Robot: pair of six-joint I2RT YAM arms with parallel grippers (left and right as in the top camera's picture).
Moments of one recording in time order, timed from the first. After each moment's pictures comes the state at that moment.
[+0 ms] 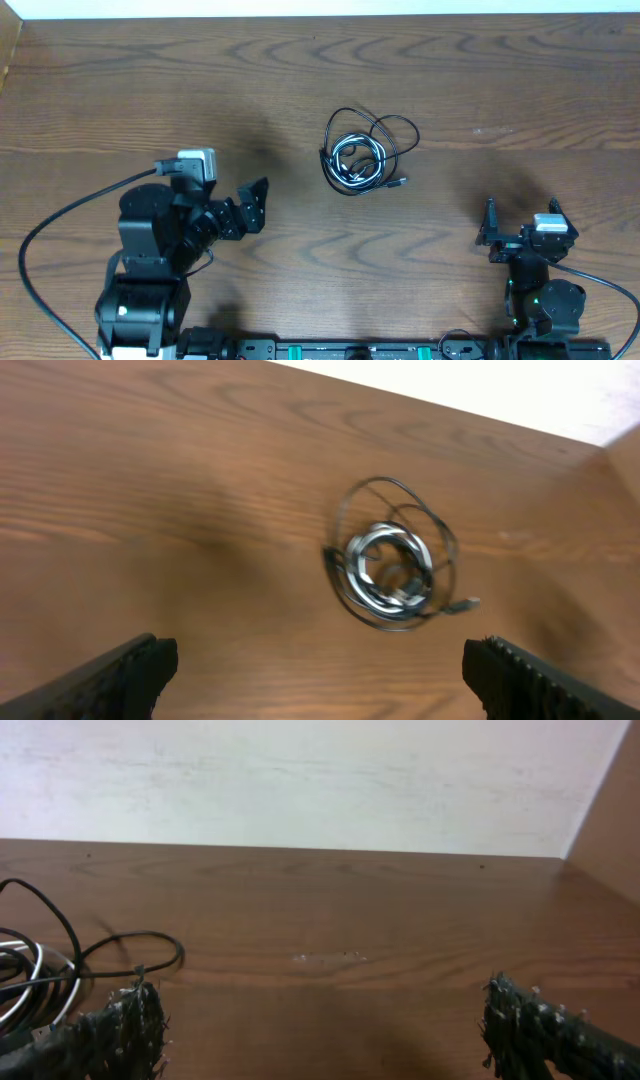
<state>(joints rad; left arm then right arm) -0.05 0.72 0.81 -0.67 0.32 -0.25 -0.03 0.01 0.01 -0.07 0.02 -0.03</state>
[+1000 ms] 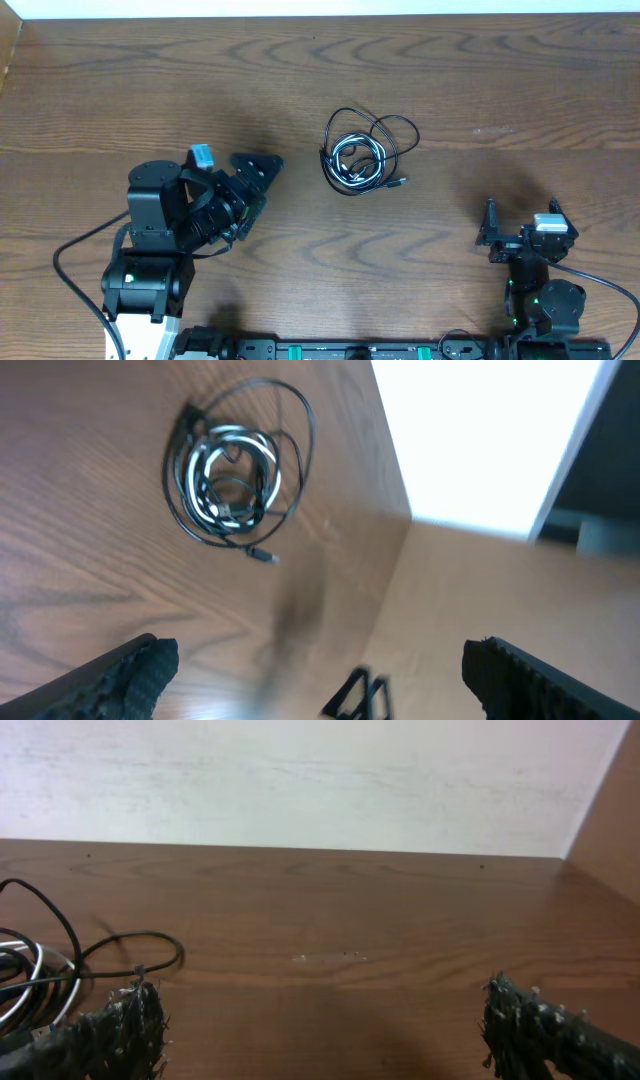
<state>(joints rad) -0.05 0.85 0.83 -0.62 0.61 -1.17 -0.03 0.01 0.01 -0.07 0.02 -0.03</state>
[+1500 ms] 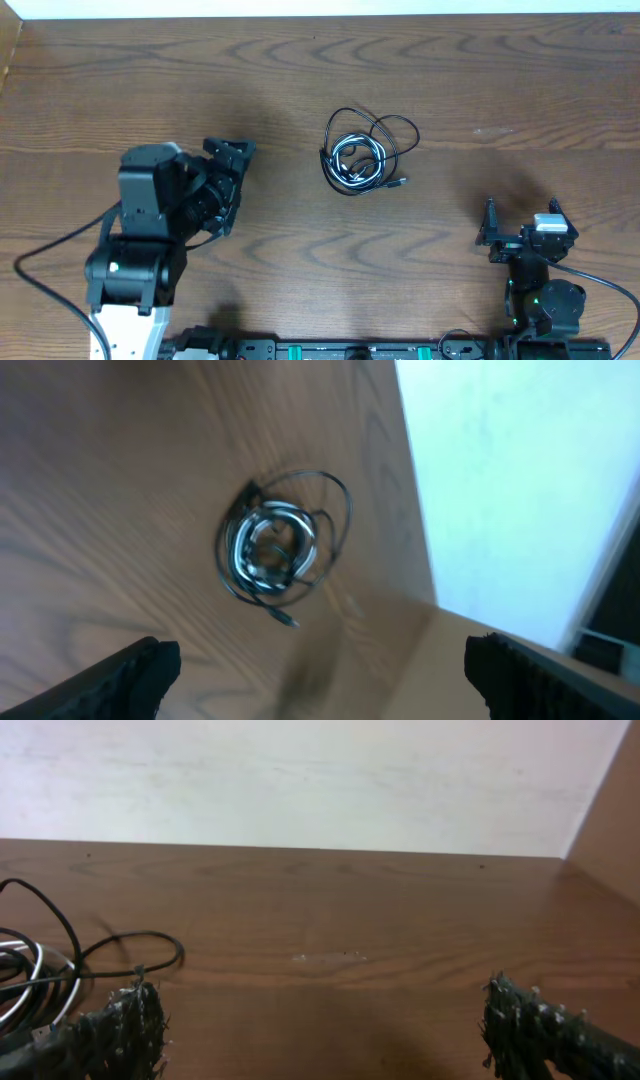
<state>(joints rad) -0.08 0.93 1.04 -0.84 0.32 -1.27 -0.03 0.01 0.01 -0.07 0.02 -0.03</state>
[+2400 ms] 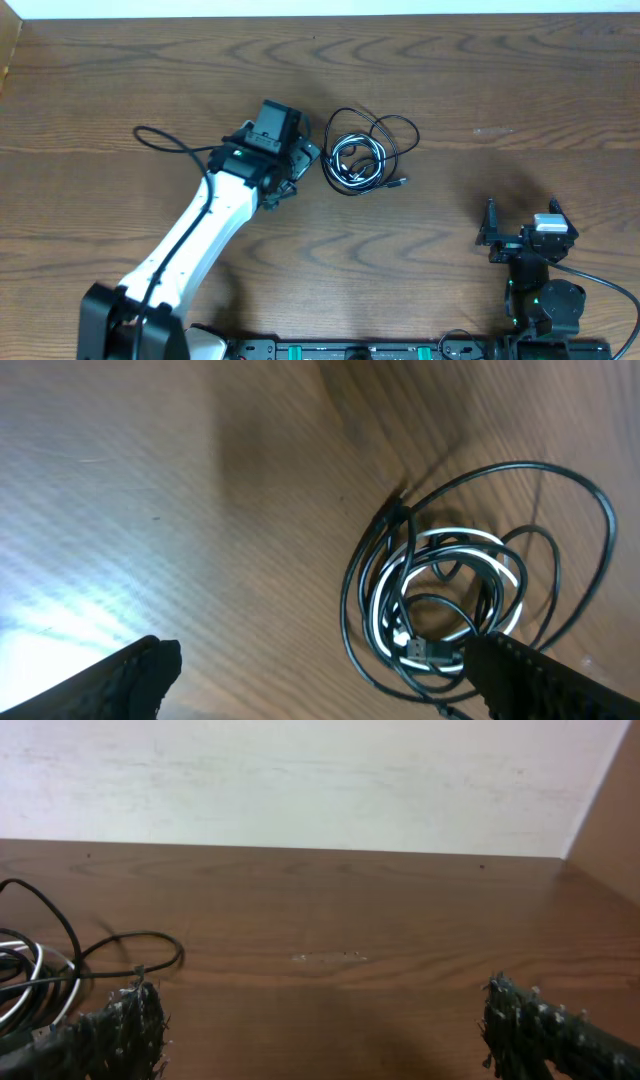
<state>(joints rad) -0.40 1.52 1.11 -0.73 -0.01 -1.21 -0.03 0.01 0.01 -0.07 0.02 -0.03</state>
